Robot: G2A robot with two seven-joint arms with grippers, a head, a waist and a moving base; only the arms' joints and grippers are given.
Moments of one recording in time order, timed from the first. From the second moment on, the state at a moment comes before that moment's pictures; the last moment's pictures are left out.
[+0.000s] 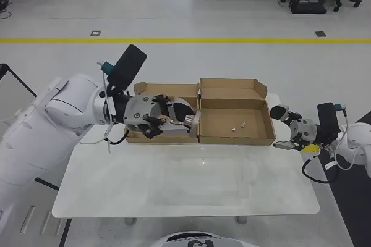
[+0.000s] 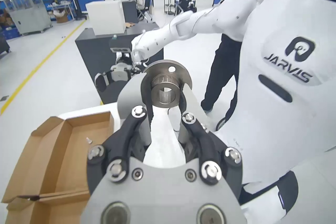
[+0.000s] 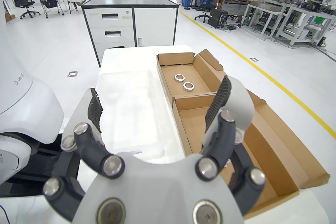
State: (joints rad) left arm 0.67 -0.75 -0.82 -1.84 -0.19 -1.01 -0.55; right arm -1.00 -0.32 0.69 -1.52 -0.85 -1.01 -0.67
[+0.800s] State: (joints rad) left arm 0.70 -0.75 -0.84 -1.86 -0.20 -1.01 -0.54; right arm -1.00 -0.32 0.69 -1.52 -0.85 -1.01 -0.67
